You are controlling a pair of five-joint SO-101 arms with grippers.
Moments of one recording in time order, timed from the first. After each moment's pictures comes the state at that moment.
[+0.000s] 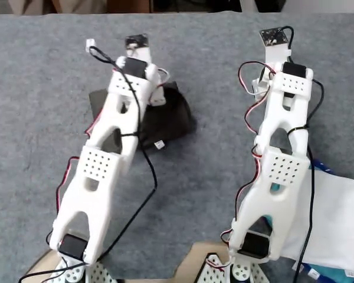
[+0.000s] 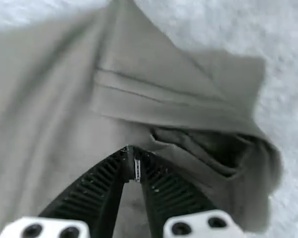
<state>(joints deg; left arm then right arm) 15.6 63.7 -77.1 95.6 16.6 12.5 50.6 -42.4 68.0 15.0</state>
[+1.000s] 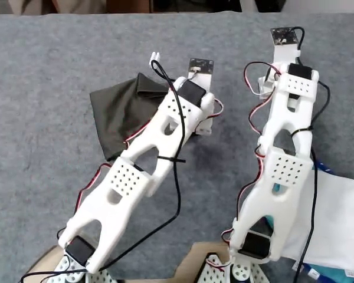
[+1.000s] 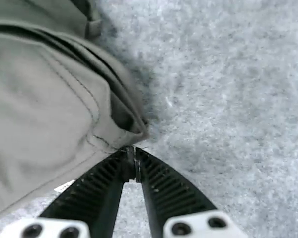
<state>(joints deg) 32.5 63.7 -78.2 100.2 16.6 14.2 50.6 -42.4 66.1 10.7</state>
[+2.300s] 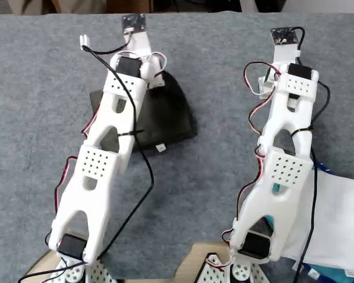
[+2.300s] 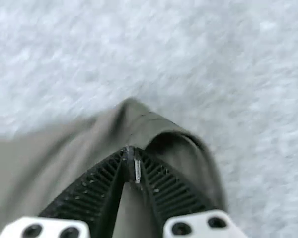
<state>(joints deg) 13.0 65.4 -81.8 77.3 12.8 14.2 50.6 -42.4 66.1 10.6</state>
